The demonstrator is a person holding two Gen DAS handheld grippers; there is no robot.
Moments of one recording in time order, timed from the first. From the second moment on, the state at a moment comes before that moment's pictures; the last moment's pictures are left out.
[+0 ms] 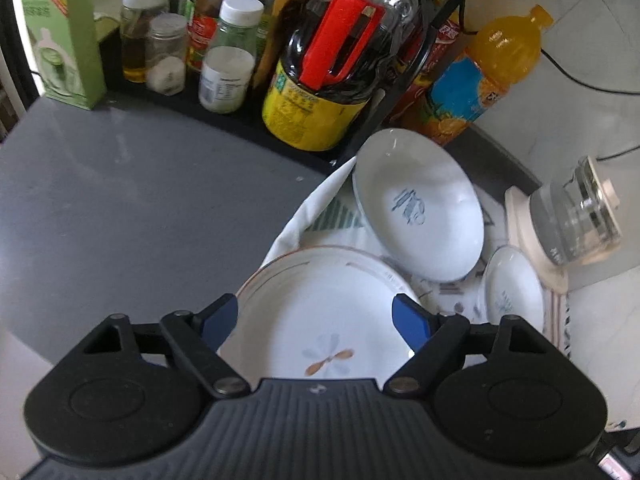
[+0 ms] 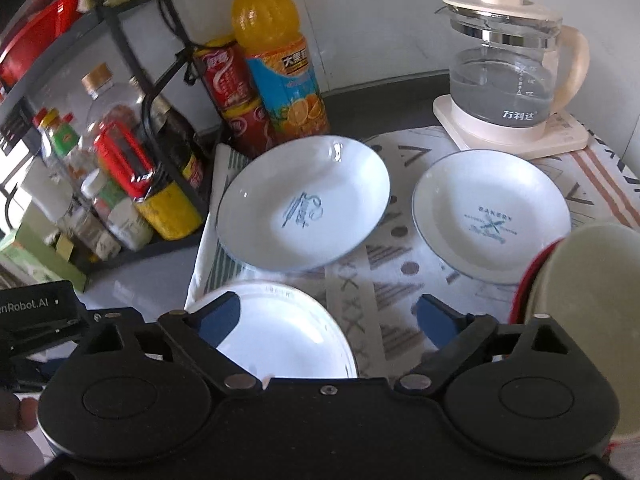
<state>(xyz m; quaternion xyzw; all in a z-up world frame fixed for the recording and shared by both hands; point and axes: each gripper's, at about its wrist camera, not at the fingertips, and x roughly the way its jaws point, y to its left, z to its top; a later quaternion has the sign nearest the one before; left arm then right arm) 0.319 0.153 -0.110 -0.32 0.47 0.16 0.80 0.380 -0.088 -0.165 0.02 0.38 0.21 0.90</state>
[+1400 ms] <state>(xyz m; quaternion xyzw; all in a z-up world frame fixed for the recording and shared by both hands) 0.478 0.160 -0.213 -0.38 0.48 0.12 0.79 0.519 -0.049 -0.243 0.11 0.44 0.16 0.88</state>
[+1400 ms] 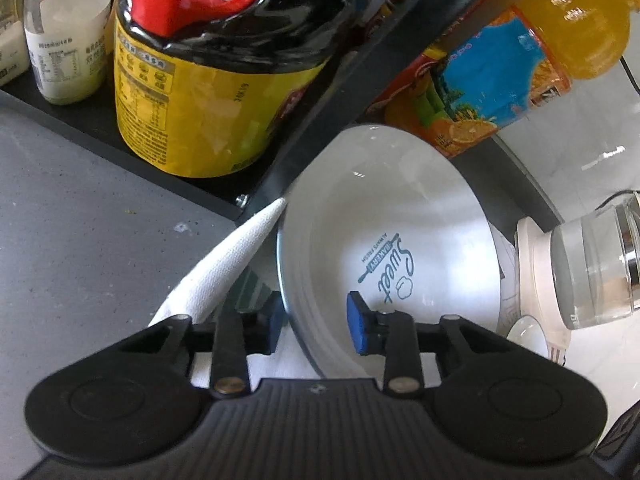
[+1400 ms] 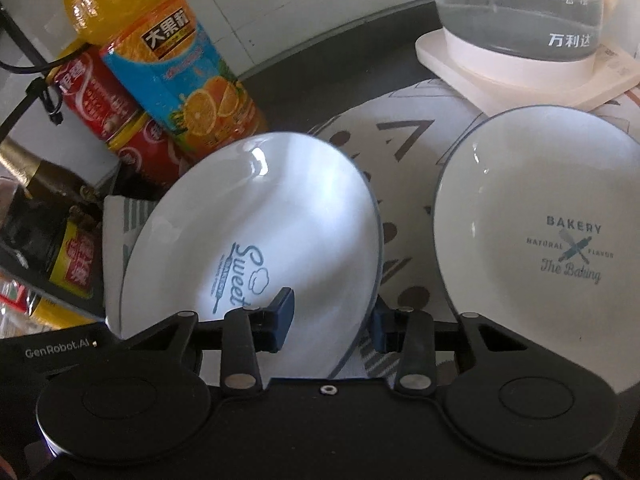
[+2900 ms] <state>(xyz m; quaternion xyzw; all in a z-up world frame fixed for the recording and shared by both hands) 0.313 0.136 -0.164 -0.38 0.42 0.14 0.81 0.386 -0.094 -0.203 0.04 0.37 0.21 0.90</state>
